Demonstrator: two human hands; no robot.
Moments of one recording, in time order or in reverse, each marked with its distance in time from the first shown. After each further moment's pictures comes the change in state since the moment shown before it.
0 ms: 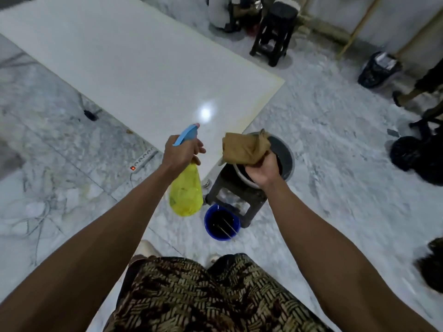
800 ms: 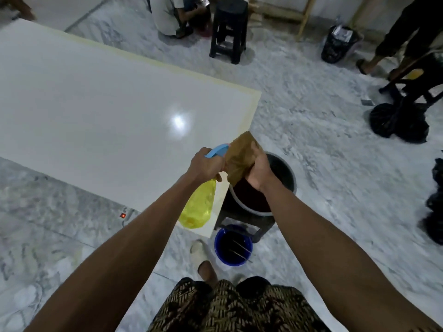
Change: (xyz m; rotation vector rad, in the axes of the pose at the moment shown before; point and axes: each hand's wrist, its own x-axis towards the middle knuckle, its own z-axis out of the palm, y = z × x) left_hand 0.171 0.058 0.074 0.454 -0.430 -0.073; right_hand 0.125 -0.058 0.055 -0.119 0.134 -0.121
